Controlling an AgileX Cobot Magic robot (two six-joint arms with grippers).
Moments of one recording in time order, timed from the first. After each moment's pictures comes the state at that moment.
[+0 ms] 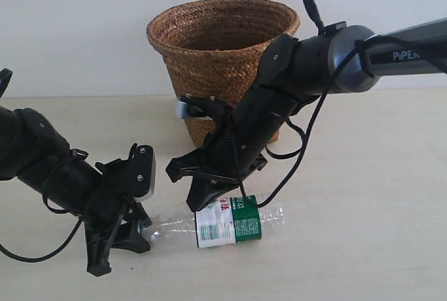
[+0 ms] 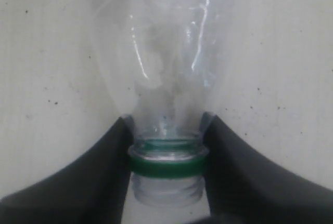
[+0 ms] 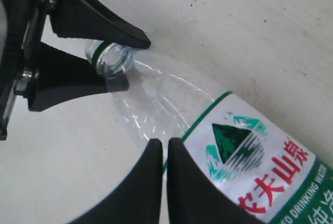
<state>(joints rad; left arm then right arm) -0.31 1.94 -0.95 -0.81 0.53 1.89 0.57 2.09 -1.51 0.69 0.93 -0.50</state>
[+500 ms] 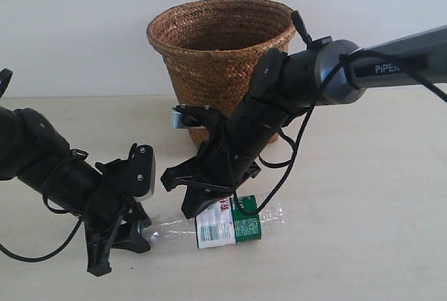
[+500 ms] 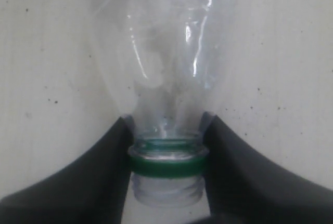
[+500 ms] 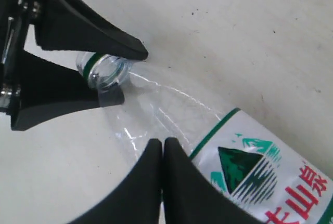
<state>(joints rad) -0.31 1.94 -0.95 -0.81 0.53 1.88 0.59 2.14 -1.52 0.71 0.89 -0.52</state>
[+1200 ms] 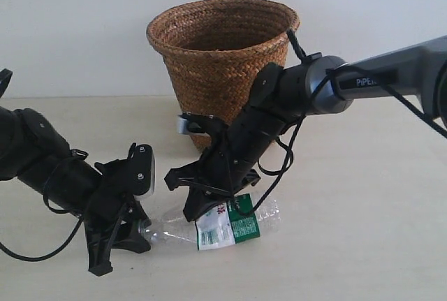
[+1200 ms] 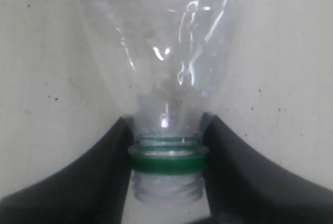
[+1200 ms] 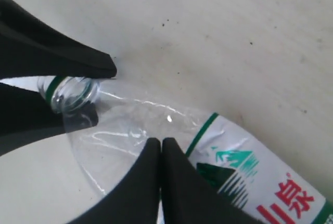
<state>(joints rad) -0.31 1.94 -0.95 -0.81 0.53 1.86 0.56 2.26 -1.57 0.71 0.90 -0.49</state>
